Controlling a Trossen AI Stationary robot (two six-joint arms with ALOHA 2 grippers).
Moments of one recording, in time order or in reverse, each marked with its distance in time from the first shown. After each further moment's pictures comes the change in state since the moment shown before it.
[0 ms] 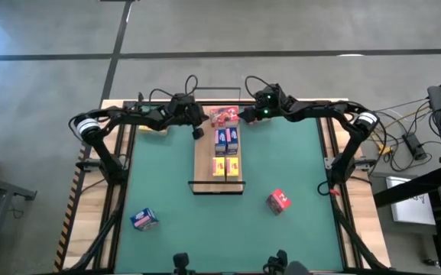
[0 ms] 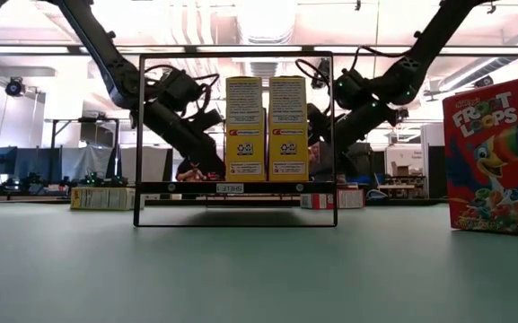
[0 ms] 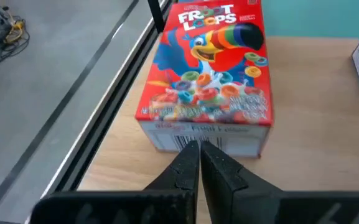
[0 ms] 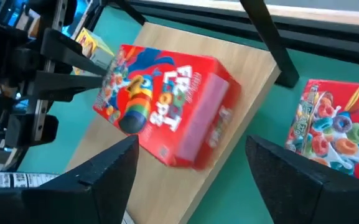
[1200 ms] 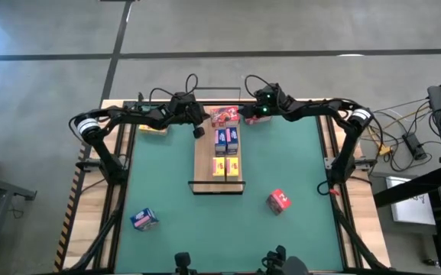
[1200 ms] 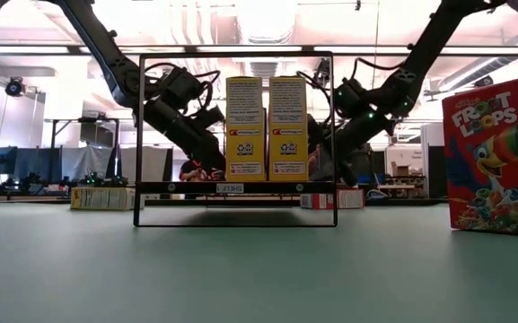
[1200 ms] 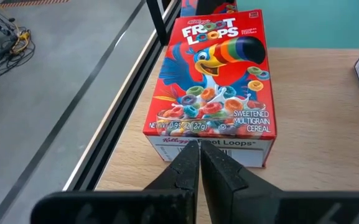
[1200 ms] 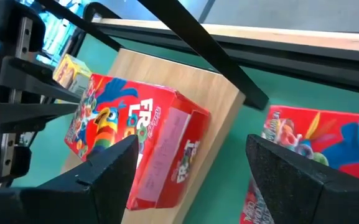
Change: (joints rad) left arm 0.000 0.003 0.019 0.009 0.000 0.023; right arm -0.028 0.072 0.005 0.098 0.041 0.046
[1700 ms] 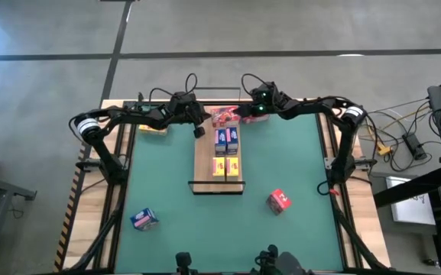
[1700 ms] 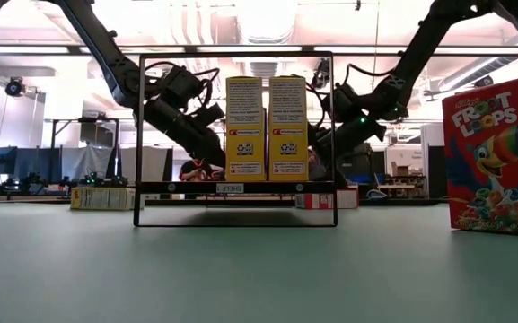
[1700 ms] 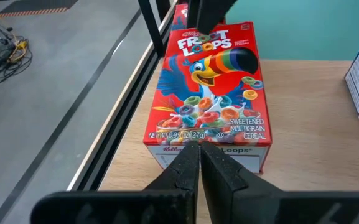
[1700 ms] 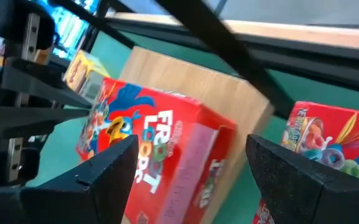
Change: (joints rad) left arm 0.000 0.000 0.000 0.027 0.025 0.000; right arm 0.003 0.083 0.071 0.016 -0.077 0.014
